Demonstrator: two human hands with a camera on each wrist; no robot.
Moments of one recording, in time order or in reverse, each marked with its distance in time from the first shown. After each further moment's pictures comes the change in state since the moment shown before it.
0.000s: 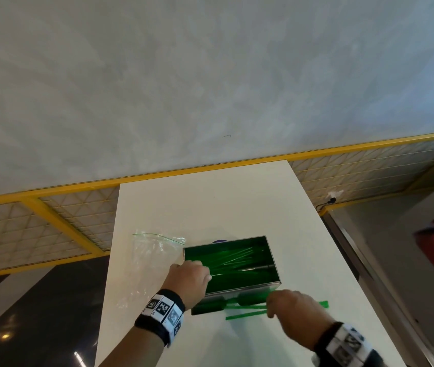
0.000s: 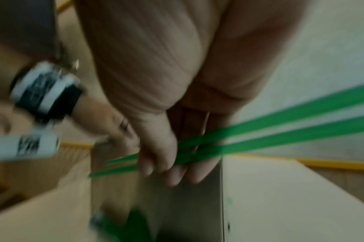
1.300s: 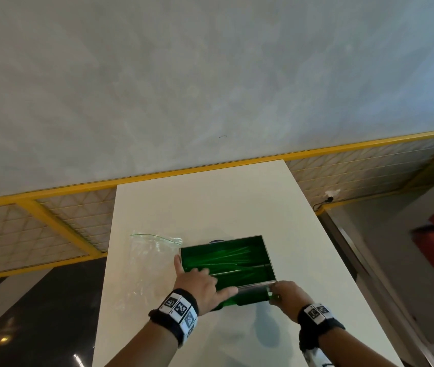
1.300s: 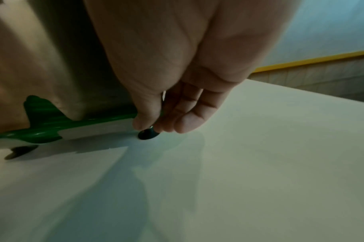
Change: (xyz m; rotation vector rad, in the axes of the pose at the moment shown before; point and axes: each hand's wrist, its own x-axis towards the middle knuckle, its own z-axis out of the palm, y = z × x) left_hand 0.004 0.040 0.001 0.157 -0.275 -0.042; right_hand 0.065 0.065 0.079 0.181 -0.056 0.349
